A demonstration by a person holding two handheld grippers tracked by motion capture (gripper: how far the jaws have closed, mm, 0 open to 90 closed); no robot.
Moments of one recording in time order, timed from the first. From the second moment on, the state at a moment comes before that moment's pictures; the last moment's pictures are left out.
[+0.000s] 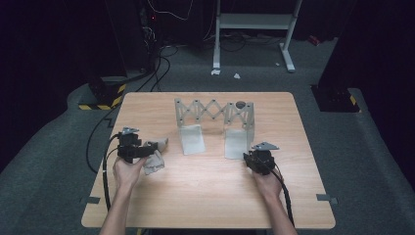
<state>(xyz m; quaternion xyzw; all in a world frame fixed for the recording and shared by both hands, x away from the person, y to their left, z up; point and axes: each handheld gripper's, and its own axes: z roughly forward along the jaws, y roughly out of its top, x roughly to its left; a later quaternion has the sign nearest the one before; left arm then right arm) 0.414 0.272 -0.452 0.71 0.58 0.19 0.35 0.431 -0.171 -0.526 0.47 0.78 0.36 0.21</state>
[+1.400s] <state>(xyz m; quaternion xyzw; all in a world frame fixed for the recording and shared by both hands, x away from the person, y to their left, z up) 0.438 0.173 -0.498 0.74 0.54 0.16 0.36 0.431 -0.174 -0.526 0.51 0.75 0.38 0.19</state>
